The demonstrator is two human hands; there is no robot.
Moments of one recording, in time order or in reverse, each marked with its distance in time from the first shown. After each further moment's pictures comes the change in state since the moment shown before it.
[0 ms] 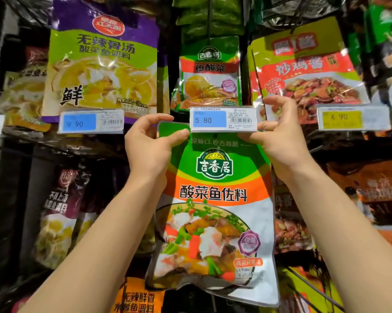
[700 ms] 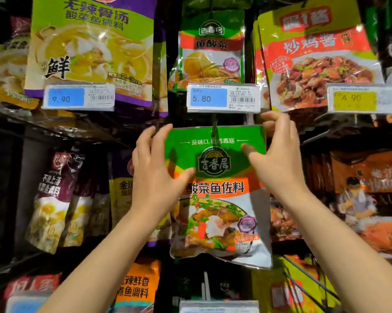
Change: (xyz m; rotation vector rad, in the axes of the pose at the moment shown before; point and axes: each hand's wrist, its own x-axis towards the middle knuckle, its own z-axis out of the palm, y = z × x) left_hand -0.046 -0.061 -0.026 0.775 -0.212 0.299; right_hand -0.034 0.045 -0.004 -0.580 0.102 -0.203
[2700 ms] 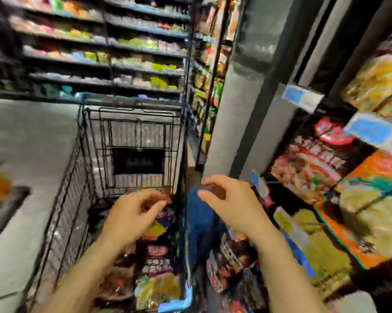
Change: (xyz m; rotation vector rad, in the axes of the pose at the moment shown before) left_hand -0.413 0.077 -0.350 0.954 0.018 -1.039; right_hand -0.371 -0.247 0.071 0.982 -1.625 -0.314
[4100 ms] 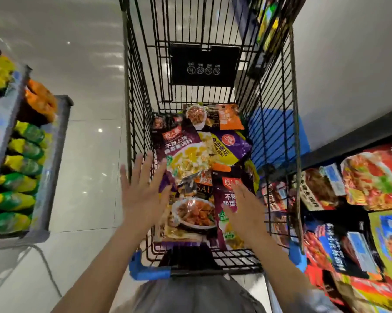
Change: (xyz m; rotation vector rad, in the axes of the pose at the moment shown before) left_hand -0.029 -0.310 -0.043 0.757 -0.228 -0.204; right_hand 0.068 0.058 0.363 -0.305 -0.399 0.343
